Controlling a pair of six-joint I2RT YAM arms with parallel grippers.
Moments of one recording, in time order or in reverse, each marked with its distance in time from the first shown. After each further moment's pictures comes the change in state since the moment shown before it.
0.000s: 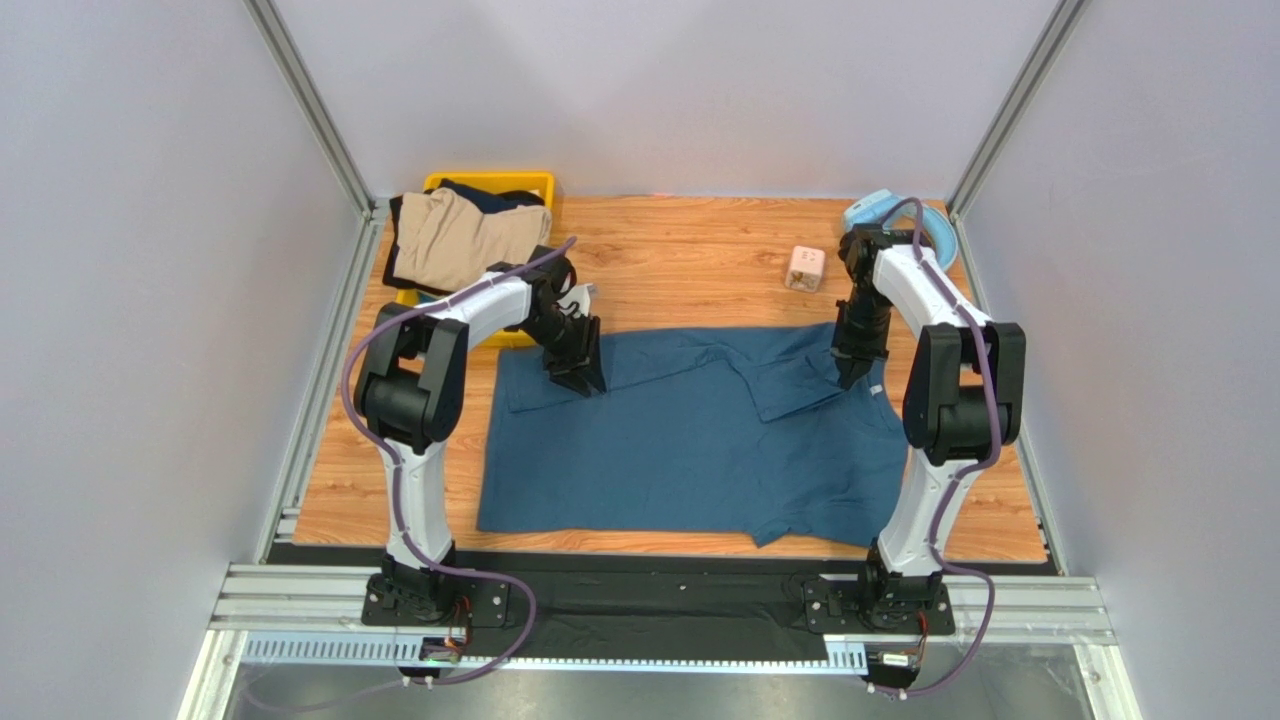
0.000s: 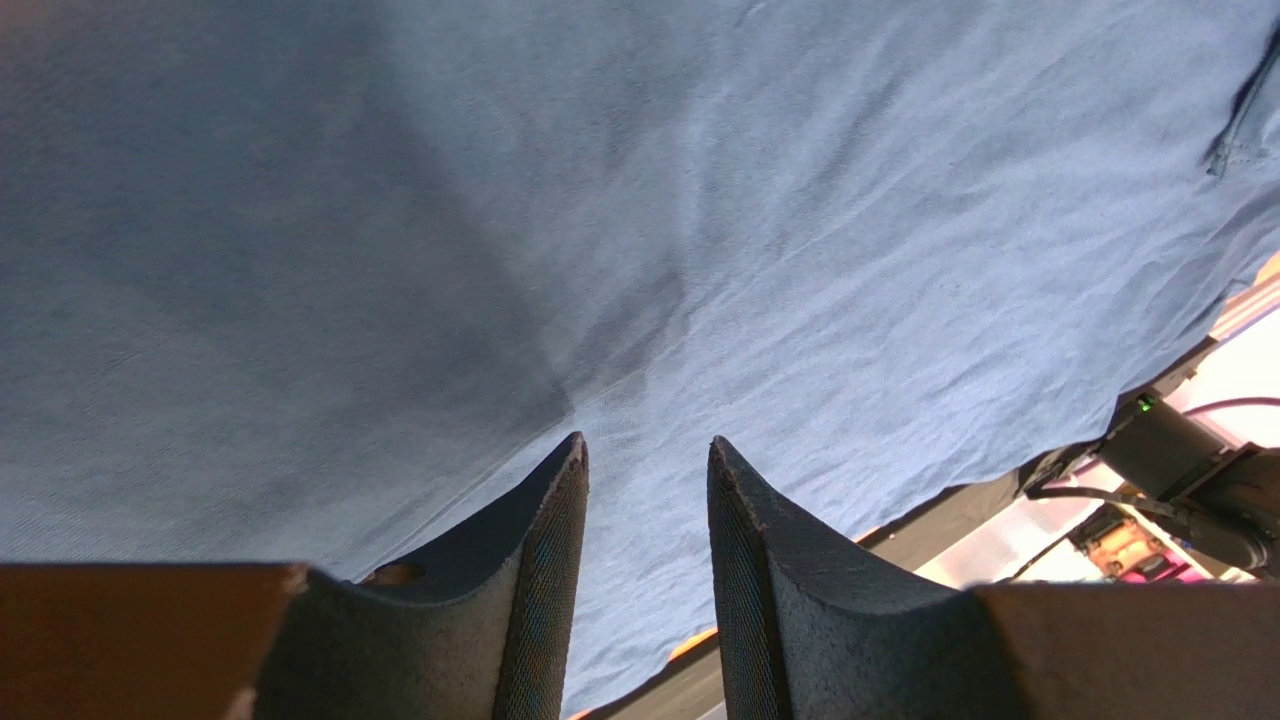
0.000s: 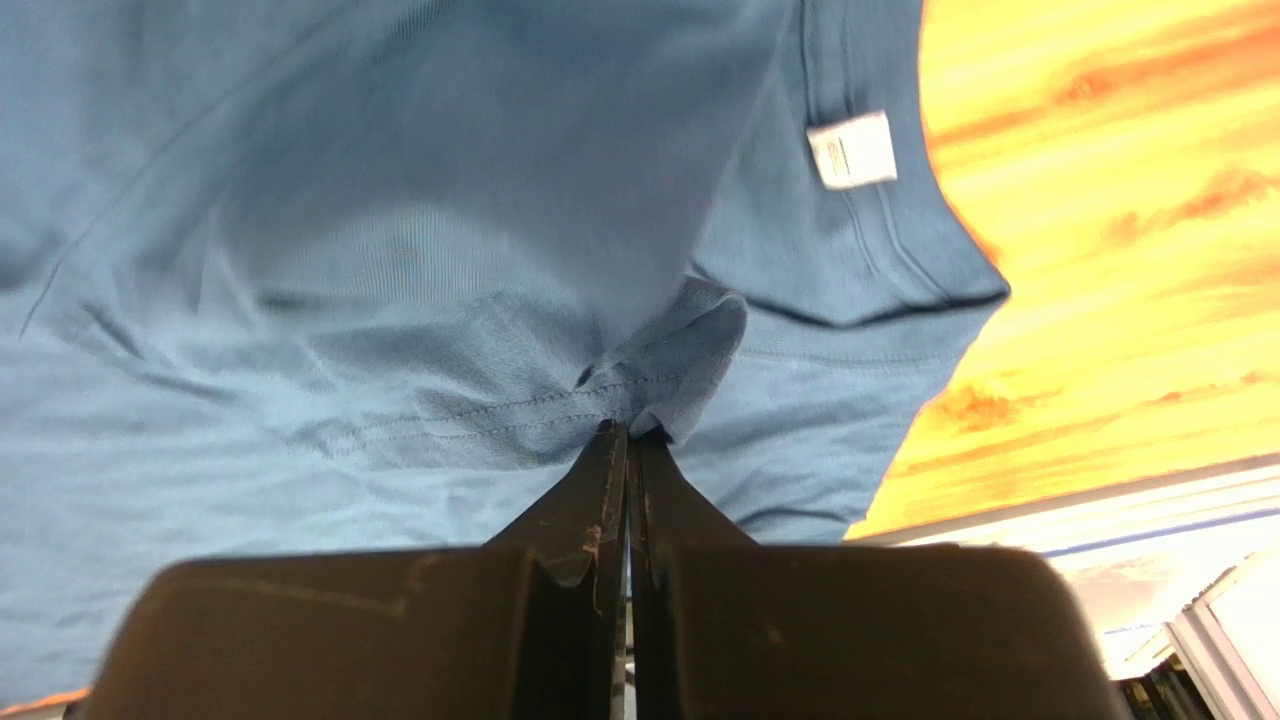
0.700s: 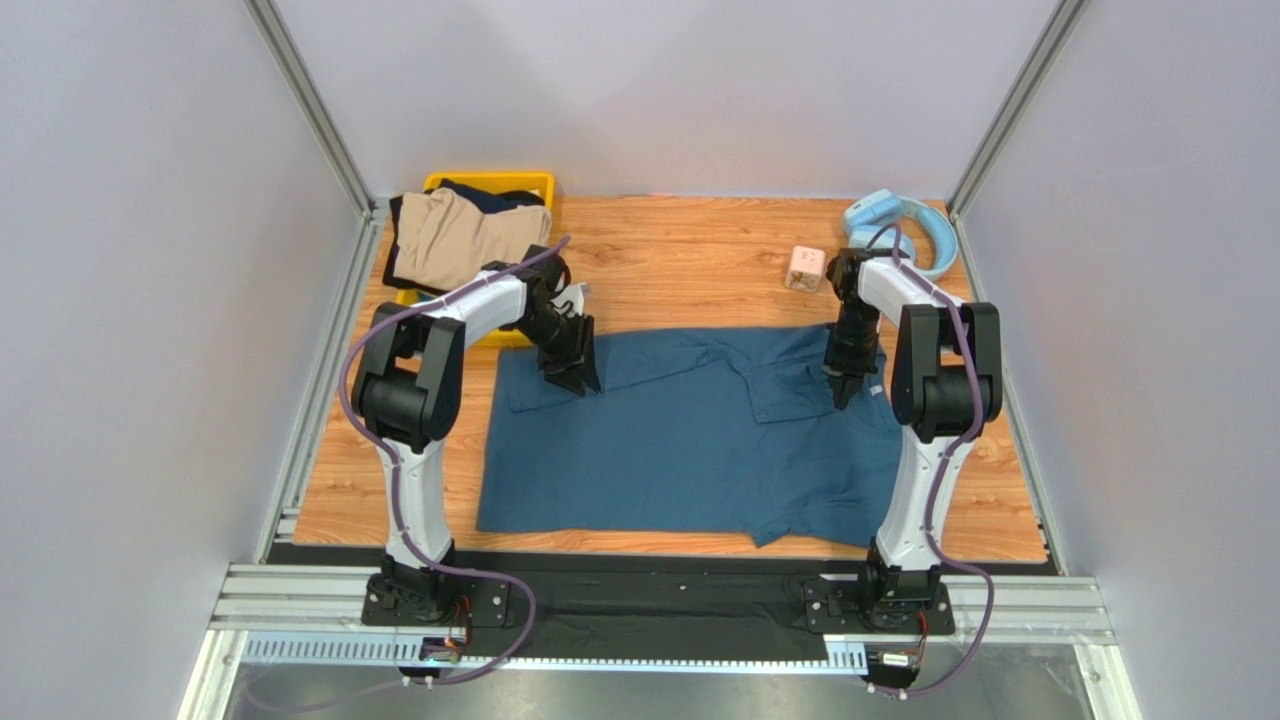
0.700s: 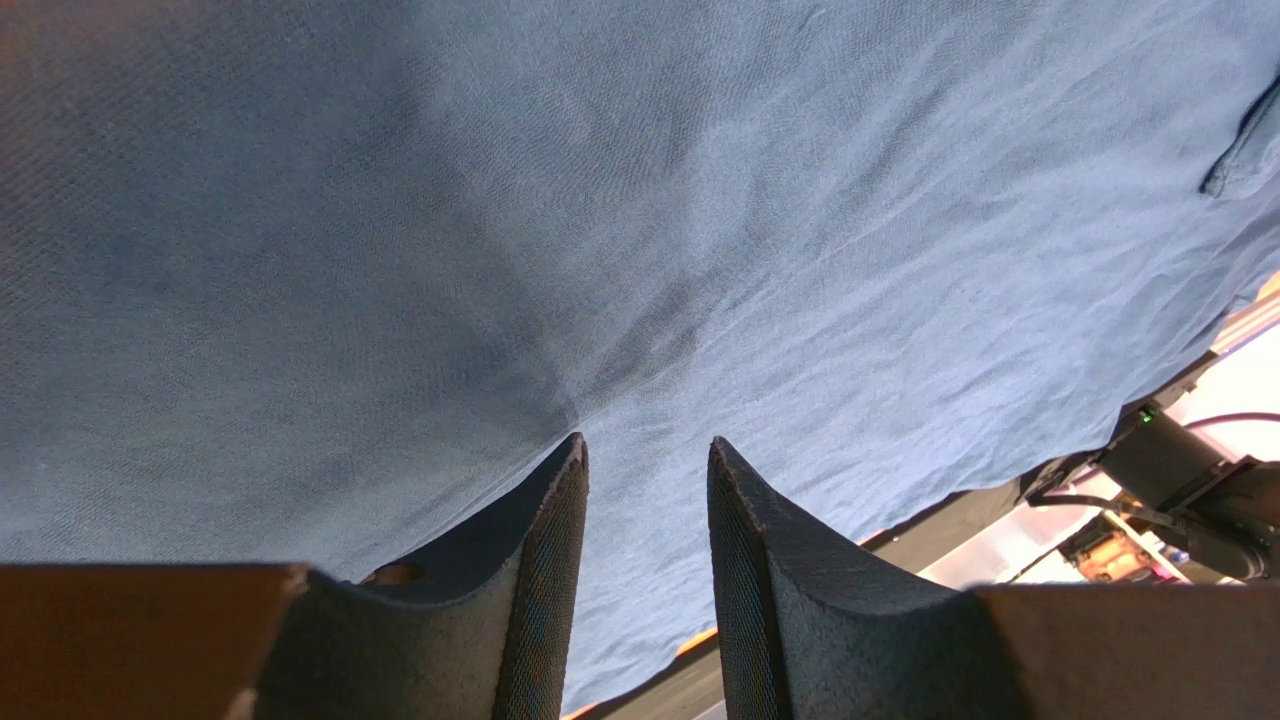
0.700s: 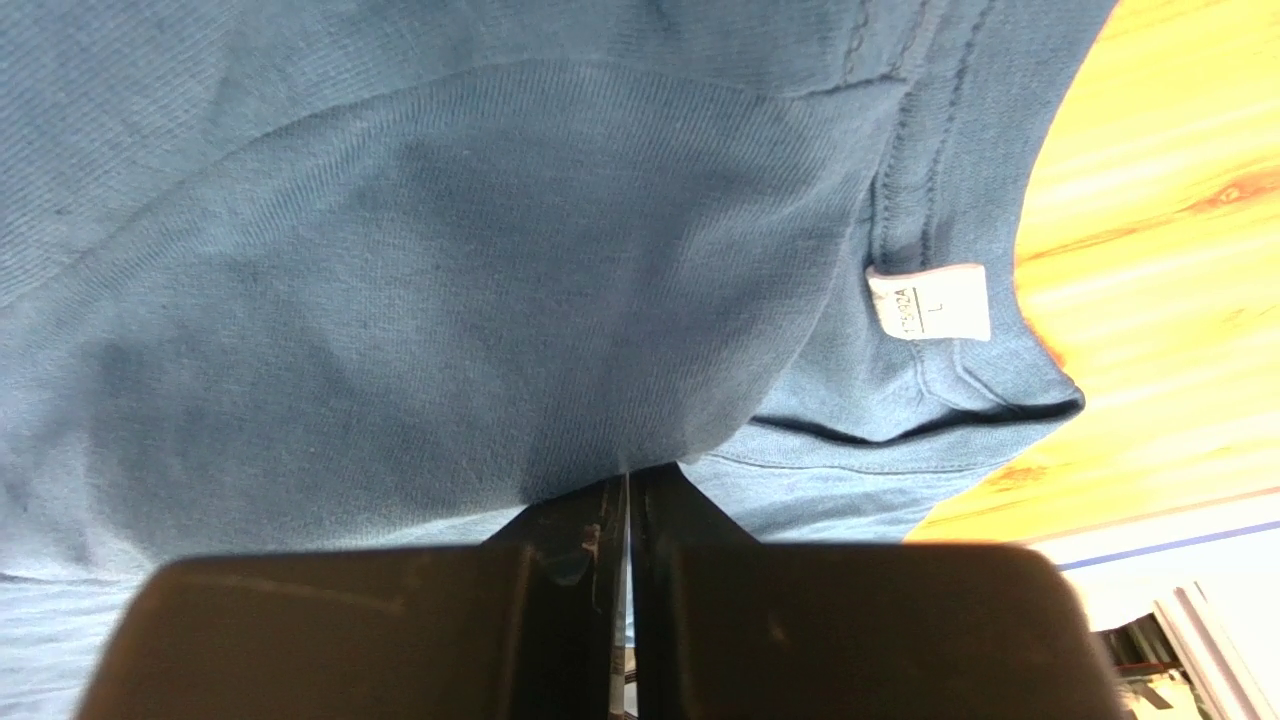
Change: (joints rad) left arm 0.021 0.000 0.000 -0.012 -0.011 0.001; right arm 0.000 0.132 -0.043 0.067 0.011 0.000
